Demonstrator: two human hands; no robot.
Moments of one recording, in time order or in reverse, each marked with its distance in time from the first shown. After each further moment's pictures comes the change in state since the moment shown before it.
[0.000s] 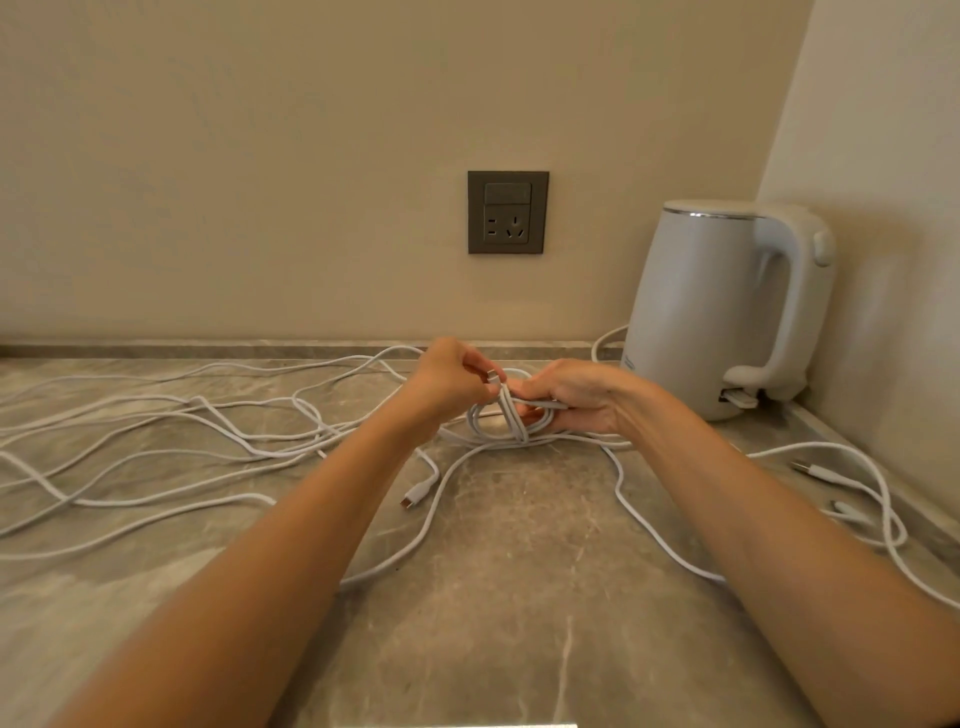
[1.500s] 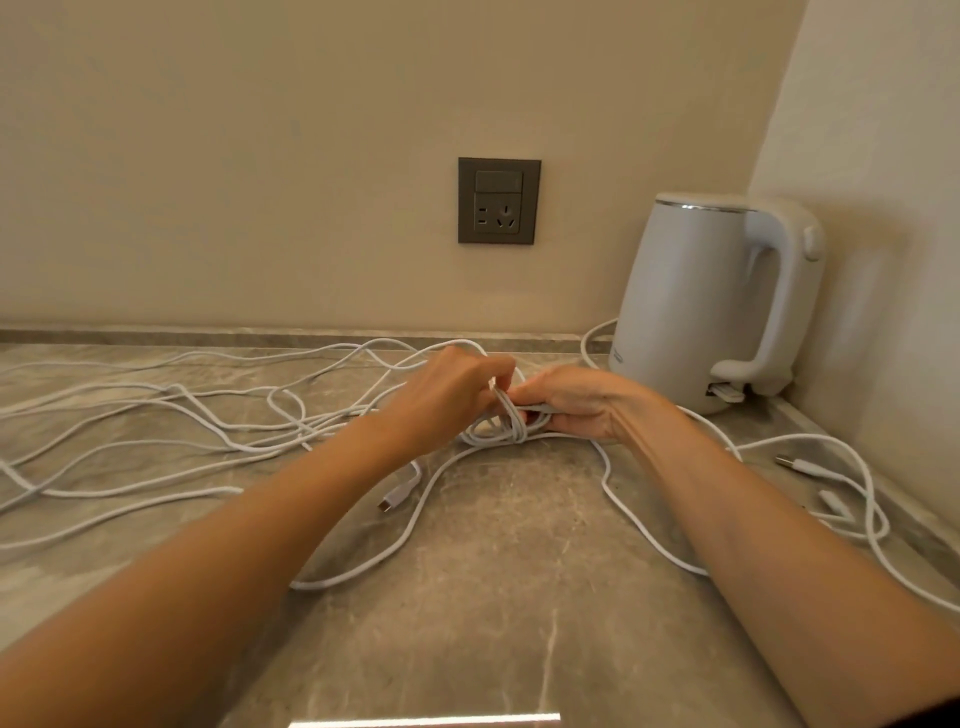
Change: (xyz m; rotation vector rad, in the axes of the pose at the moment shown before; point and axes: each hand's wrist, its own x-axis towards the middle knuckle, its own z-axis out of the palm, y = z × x) left_hand 0.001 -0.015 0.006 0.593 -0.007 0.676; right_hand -0.003 0.012 -0.006 -0.001 -0.055 -0.042
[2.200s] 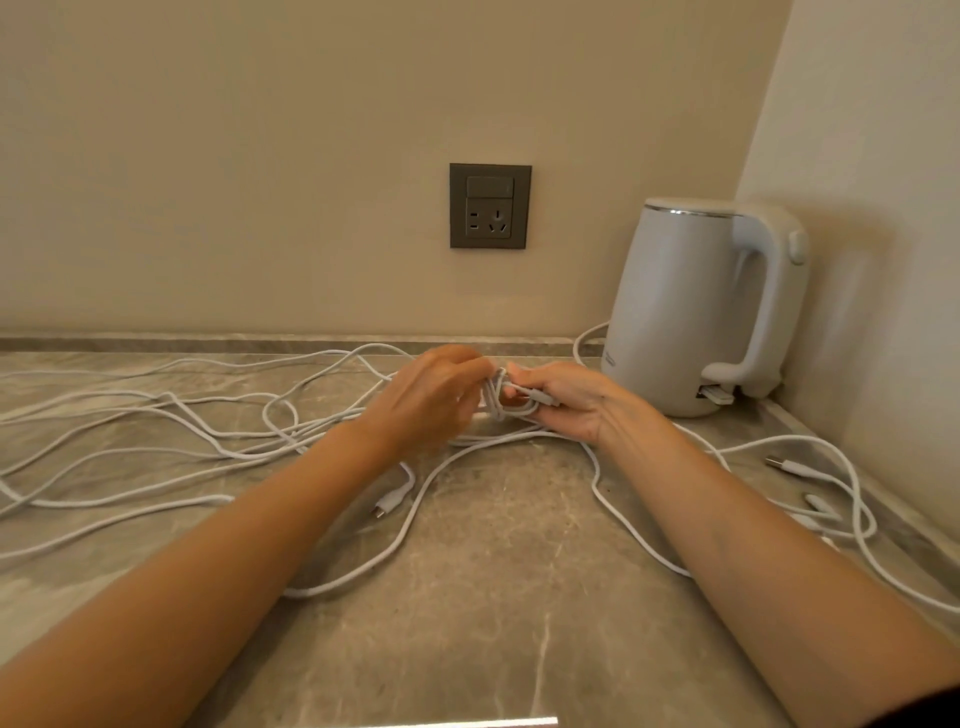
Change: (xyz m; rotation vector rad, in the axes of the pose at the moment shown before) left_hand -0.006 -0.009 0.005 0.032 0.177 0.169; right_hand 0.011 0.006 -0.001 0.492 0.123 -0.139
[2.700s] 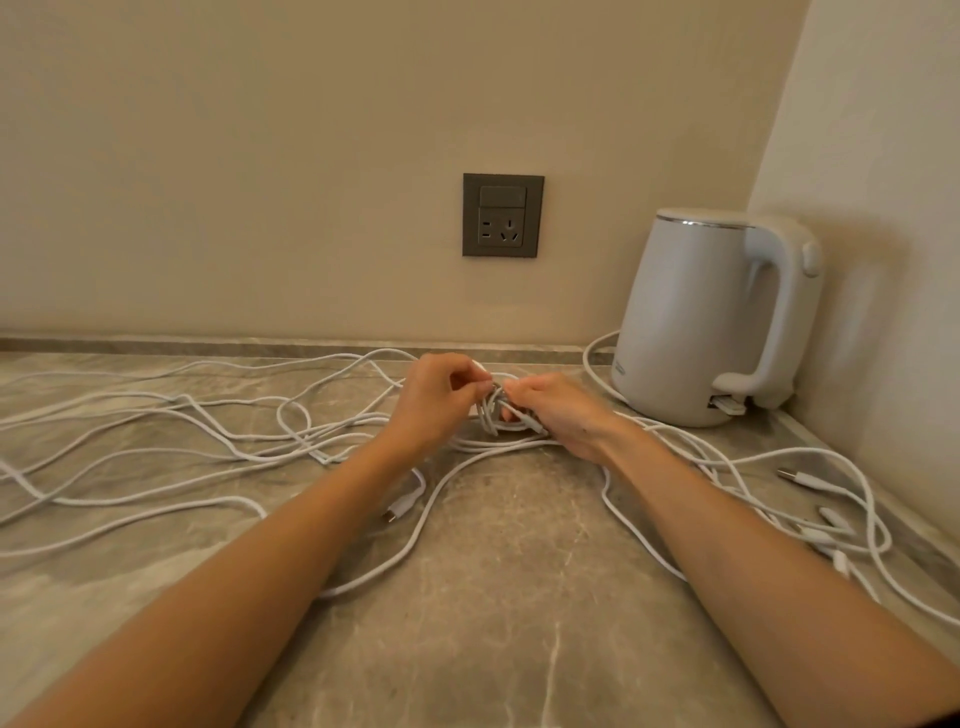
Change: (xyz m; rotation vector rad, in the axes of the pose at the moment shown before) left_hand 0.003 0.001 0.010 -0.424 0.129 -0.609; right_hand -0.003 0.014 0.007 -0.713 0.155 -0.266
